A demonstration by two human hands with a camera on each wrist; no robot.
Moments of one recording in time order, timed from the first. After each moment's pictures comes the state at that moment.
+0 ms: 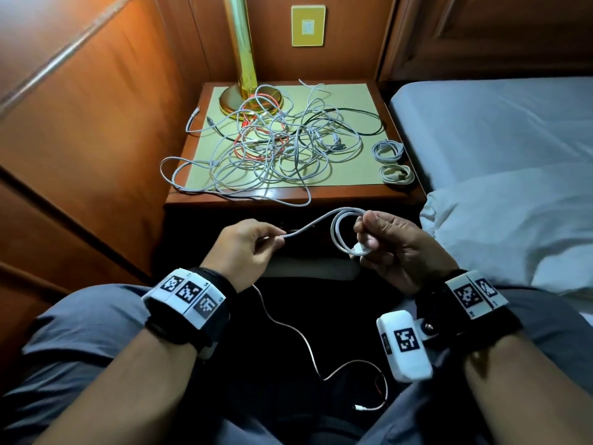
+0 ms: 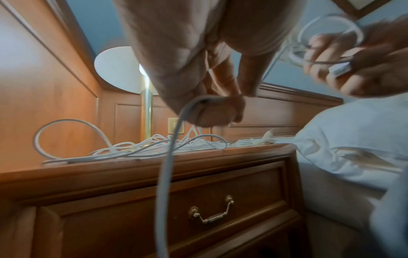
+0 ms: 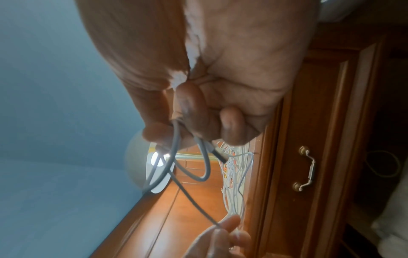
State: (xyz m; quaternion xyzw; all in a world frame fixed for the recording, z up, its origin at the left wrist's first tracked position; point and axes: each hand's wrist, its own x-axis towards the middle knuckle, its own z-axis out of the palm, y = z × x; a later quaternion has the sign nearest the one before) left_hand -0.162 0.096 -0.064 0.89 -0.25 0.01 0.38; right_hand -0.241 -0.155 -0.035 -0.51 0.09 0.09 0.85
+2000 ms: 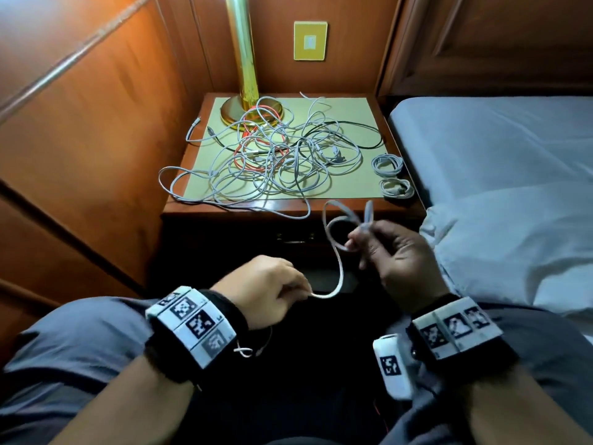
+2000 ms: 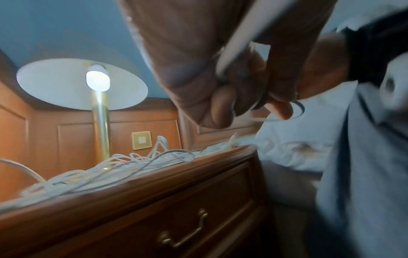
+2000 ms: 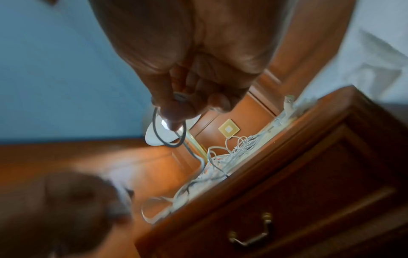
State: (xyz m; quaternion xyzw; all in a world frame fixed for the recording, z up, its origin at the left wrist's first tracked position) left_hand -0.181 0.085 -0.056 0.84 -0.43 -0.08 0.31; right_hand -0.242 -0.149 -0.047 -0.79 0.04 -0.17 0.58
